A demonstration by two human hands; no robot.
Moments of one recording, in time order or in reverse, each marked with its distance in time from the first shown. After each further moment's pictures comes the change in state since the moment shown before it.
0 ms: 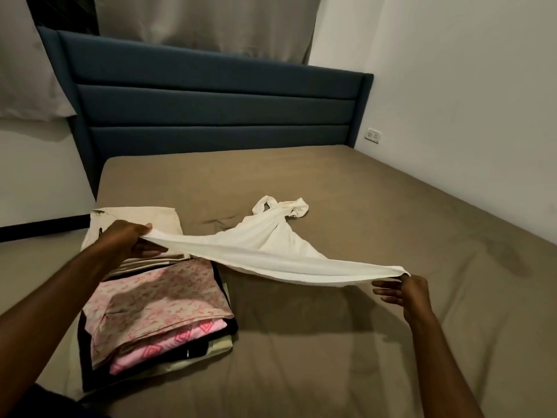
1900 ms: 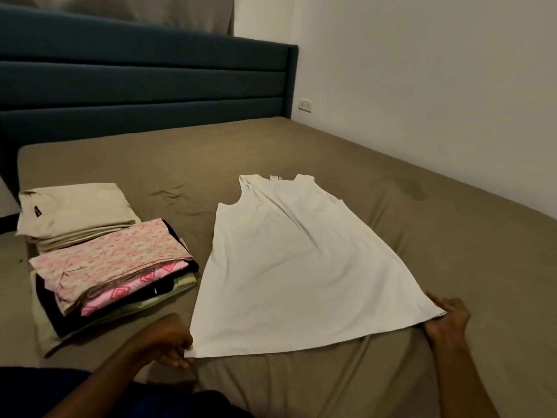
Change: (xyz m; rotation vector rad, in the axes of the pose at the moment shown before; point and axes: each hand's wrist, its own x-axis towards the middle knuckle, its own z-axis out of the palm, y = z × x) left_hand -0.179 -0.237 0.073 0.951 -0.589 -0.279; right_hand -0.223 0.108 -0.132 0.455 0.560 0.051
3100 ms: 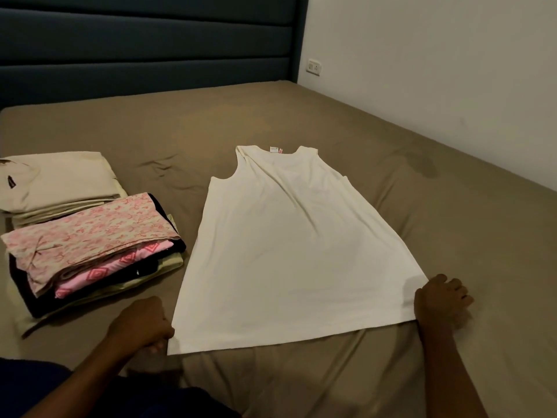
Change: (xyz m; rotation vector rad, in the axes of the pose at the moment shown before) left_hand 0.001 -0.006 0.002 0.352 0.276 0.048; right_hand 0.143 0.006 -0.071 -1.758 0.374 -0.708
